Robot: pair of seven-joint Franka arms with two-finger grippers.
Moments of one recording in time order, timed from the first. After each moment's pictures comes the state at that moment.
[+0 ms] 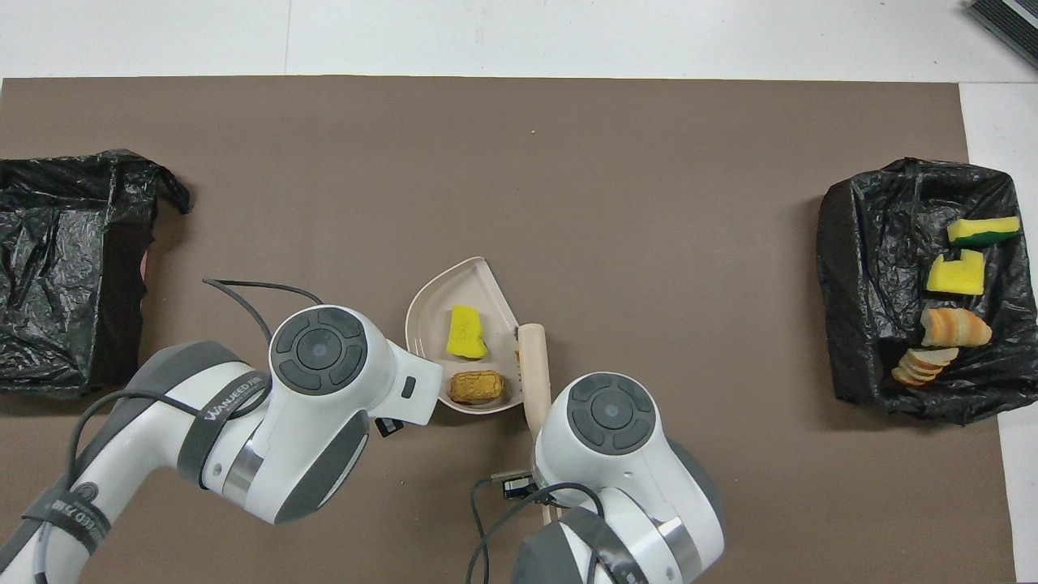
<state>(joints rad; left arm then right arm) -0.37 -0.02 -0.19 -2.19 0.05 2.05 0.55 0.64 -0.01 0.07 -2.19 0.32 1.95 0.45</state>
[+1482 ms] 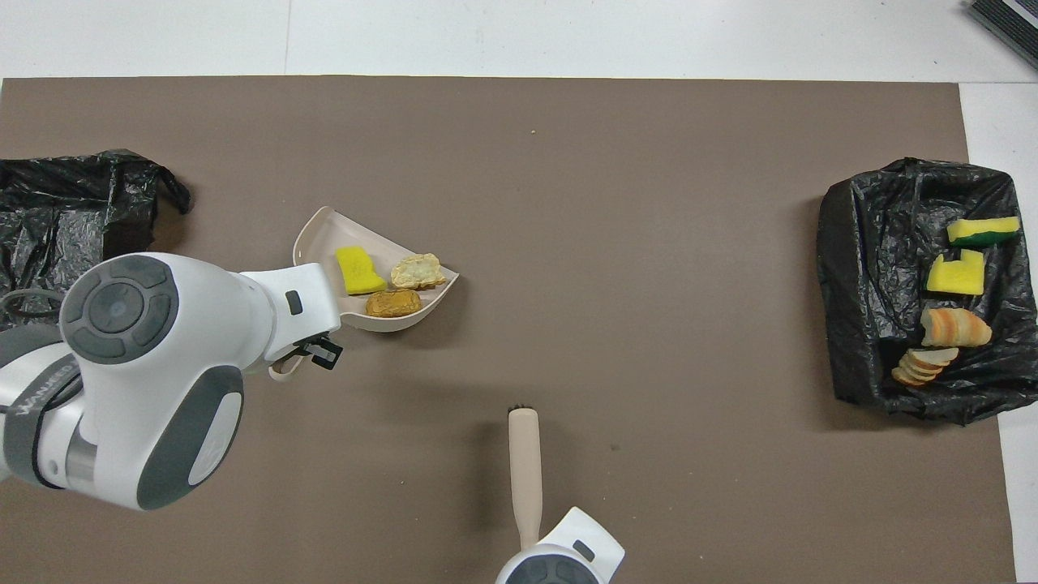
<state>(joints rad) -0.20 -0.11 -0.17 -2.12 0.01 2.04 0.15 0.86 -0.23 0.09 -2.33 0.30 1.90 0.78</state>
